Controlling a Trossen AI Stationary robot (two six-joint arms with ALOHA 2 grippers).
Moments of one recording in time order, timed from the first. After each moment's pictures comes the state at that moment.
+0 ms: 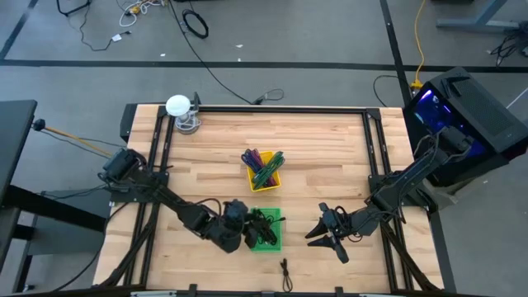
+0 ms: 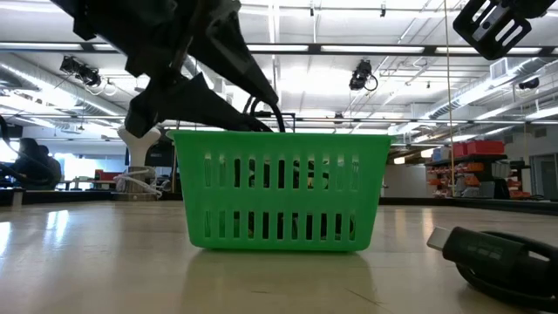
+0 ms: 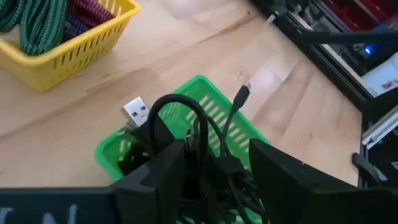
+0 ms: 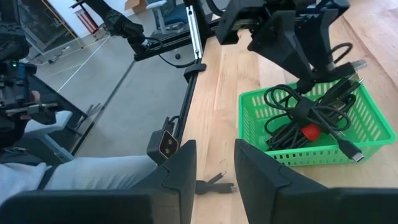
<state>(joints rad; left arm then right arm) -0.57 1.78 0.98 0.08 -0.74 -1.18 0.70 1.27 0.63 0.27 0.30 0.57</state>
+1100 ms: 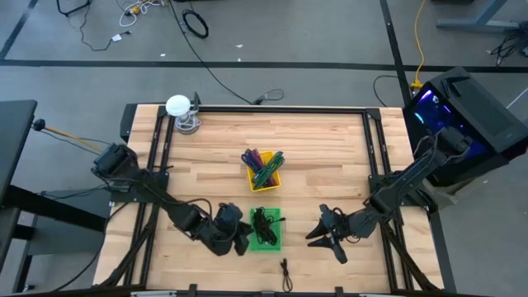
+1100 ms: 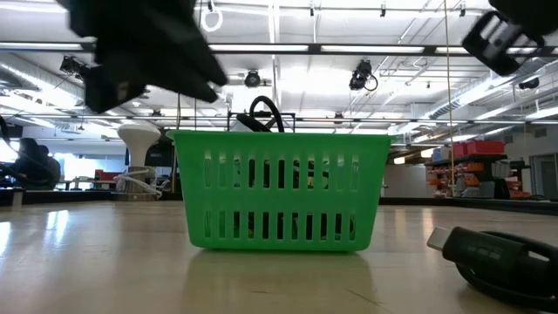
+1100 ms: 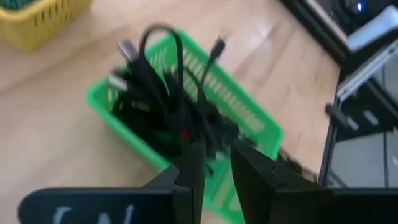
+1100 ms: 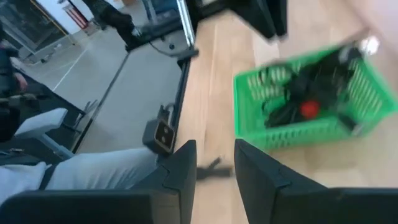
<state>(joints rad) -0.62 1.68 0.98 -0.06 -0.60 -1.20 0.71 1.30 0.63 0.23 0.30 0.64</state>
